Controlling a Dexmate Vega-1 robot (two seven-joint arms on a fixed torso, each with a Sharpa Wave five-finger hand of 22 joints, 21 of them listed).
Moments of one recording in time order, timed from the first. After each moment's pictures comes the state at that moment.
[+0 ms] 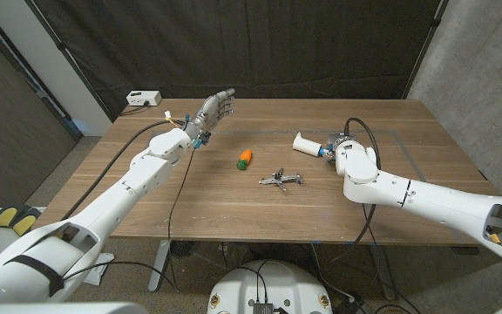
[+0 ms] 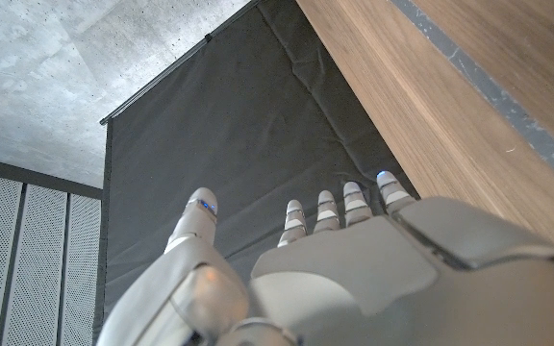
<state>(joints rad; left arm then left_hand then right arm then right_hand) 0.65 0.56 0.48 -1.35 -0.55 -0.15 -0.17 0.15 0.02 0.55 -0.11 0.17 -0.04 -0.07 0.19 0.18 -0.09 0.06 0.22 0.21 -0.08 0.11 0.20 0.19 -0.17 0.21 0.34 0.21 -0.41 -0.80 -1.18 -1.85 -0.67 -1.09 0.35 1.05 0.06 0.49 -0.17 0.21 0.70 -0.09 0.28 0.21 0.66 -0.06 0.41 0.29 0.66 -0.06 0.42 0.43 0.50 -0.01 0.75 0.17</state>
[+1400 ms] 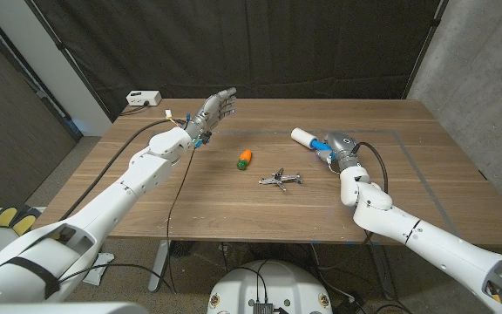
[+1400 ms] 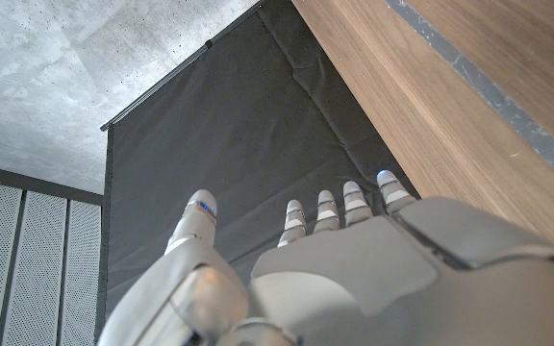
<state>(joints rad) 0.65 0.57 0.48 -1.39 -0.54 -0.12 -0.16 0.13 0.03 0.55 -0.11 0.17 -0.04 -0.07 0.19 0.18 -0.08 0.06 0.22 0.21 -0.08 0.11 0.20 0.19 -0.16 0.22 0.34 0.22 -0.85 -0.66 -0.72 -1.69 -0.50 -0.54 -0.50 1.08 0.07 0.36 -0.09 0.26 0.90 0.03 0.33 0.22 1.02 -0.06 0.61 0.33 1.13 -0.21 0.55 0.58 0.67 -0.06 0.95 0.21</state>
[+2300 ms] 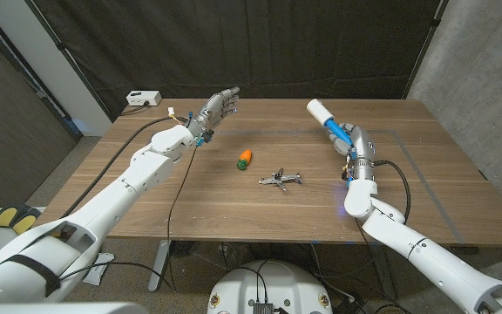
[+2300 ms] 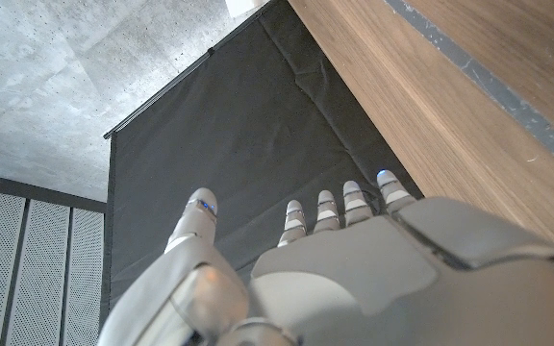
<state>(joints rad) 0.64 0.57 0.49 -1.41 -0.53 -0.10 -0.16 0.14 0.04 0.55 -0.11 0.17 -0.04 -0.07 0.19 0.18 -0.08 0.06 0.22 0.21 -0.07 0.11 0.20 0.19 -0.16 0.21 0.34 0.22 -0.96 -0.56 -0.52 -1.49 -0.23 0.05 -0.87 1.08 0.07 0.29 -0.03 0.26 0.90 0.02 0.32 0.32 1.17 -0.05 0.72 0.45 1.26 -0.21 0.62 0.73 0.63 -0.06 1.10 0.26</state>
